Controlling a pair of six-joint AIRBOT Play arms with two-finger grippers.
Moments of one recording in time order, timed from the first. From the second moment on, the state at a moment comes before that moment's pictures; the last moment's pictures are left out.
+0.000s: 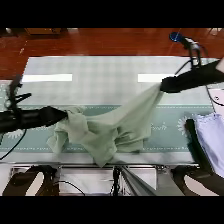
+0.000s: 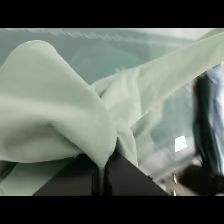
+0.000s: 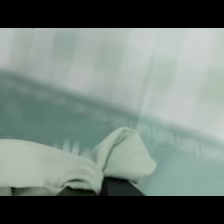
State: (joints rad) left arm 0.07 -0.64 0.62 0.74 -1.20 -1.45; right arm 0.13 -1.18 1.21 -1.22 1.15 1.48
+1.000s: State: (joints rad) left arm 0.03 -1.13 0.58 0.64 -0.78 -1.24; right arm 0.12 -1.24 1.18 -1.18 0.49 1.46
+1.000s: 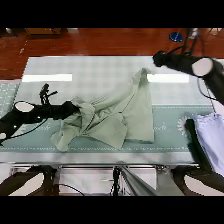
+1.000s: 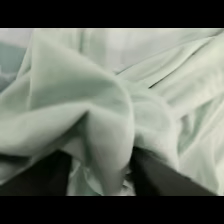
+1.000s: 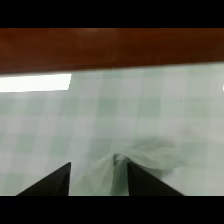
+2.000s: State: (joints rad) left arm 0.42 -1.19 0.62 0.95 -1.28 -1.04; right arm -0.25 -0.96 0.74 -1.10 1.23 1.29
